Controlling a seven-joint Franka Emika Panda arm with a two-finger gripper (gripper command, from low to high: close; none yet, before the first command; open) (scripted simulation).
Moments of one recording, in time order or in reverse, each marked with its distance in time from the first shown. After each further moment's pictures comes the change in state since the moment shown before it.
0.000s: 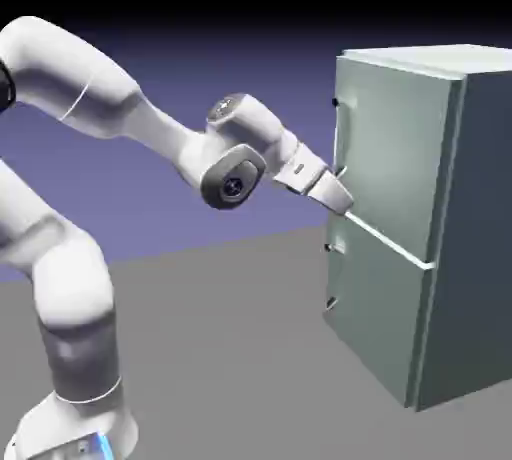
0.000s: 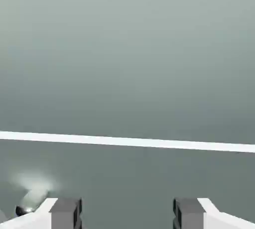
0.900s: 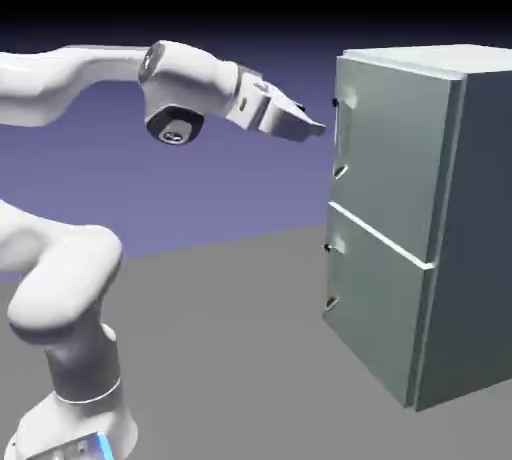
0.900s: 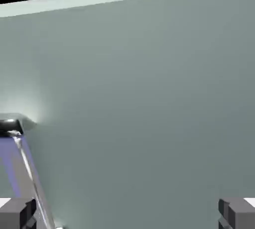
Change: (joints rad) arm -0.484 -0.456 0.577 0.105 1.174 -0.166 -0.543
